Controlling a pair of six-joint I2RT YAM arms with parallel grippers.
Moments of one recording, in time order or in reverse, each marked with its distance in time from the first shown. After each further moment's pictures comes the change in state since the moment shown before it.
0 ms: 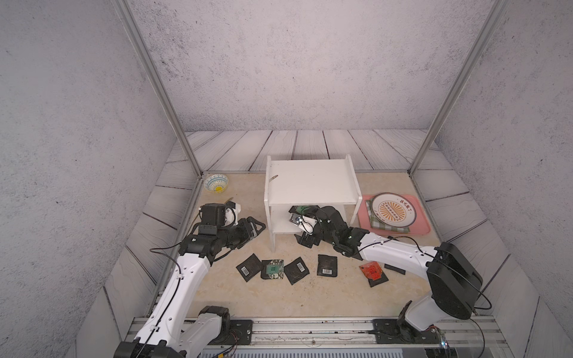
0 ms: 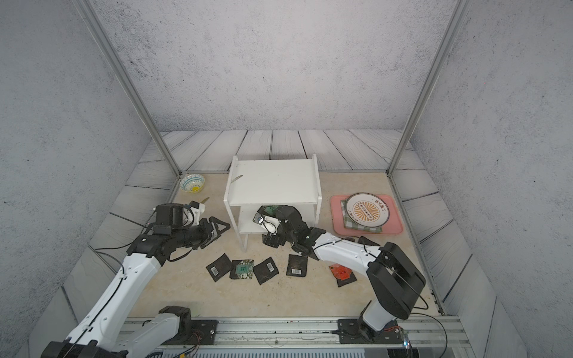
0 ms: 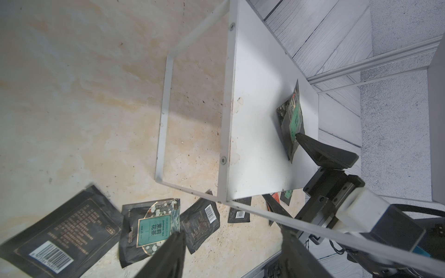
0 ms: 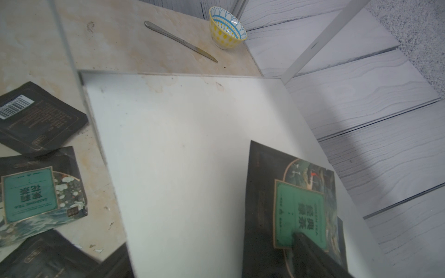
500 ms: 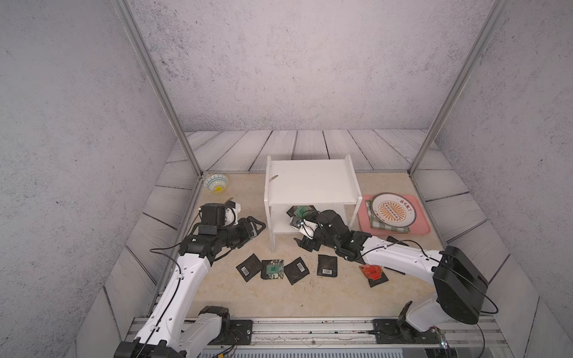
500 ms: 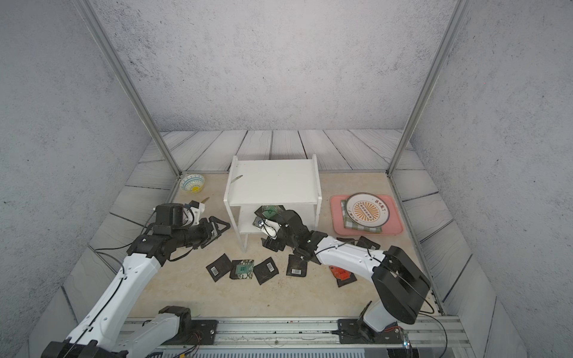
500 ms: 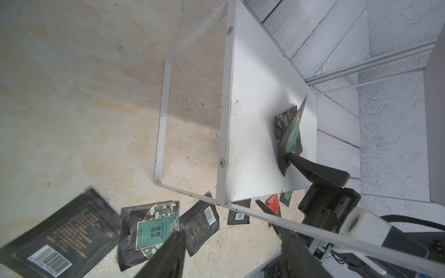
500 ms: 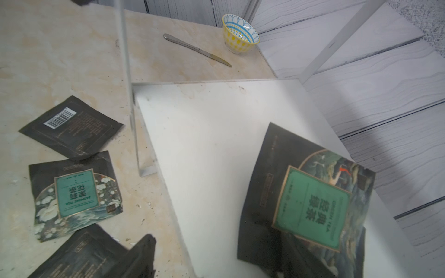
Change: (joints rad) left arm 0.000 0.000 -0.006 0.014 0.002 -0.001; right arm 0.040 -0.051 -0.042 -0.025 -0.032 0.074
